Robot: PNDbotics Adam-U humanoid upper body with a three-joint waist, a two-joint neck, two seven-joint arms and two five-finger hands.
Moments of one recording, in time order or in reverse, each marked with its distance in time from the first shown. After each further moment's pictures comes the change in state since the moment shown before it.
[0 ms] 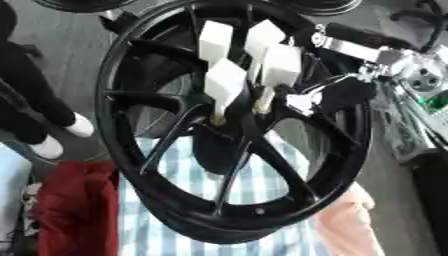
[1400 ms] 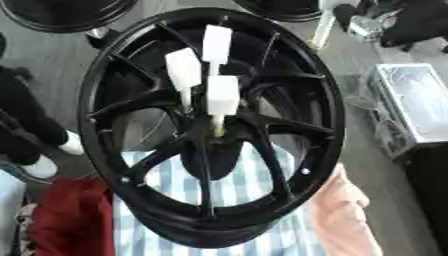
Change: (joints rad) left arm 0.002 -0.001 -0.007 0.001 0.012 0.004 0.001; right arm 0.085 -0.237 -0.266 -0.005 -0.459 0.054 -0.251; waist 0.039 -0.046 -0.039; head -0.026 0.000
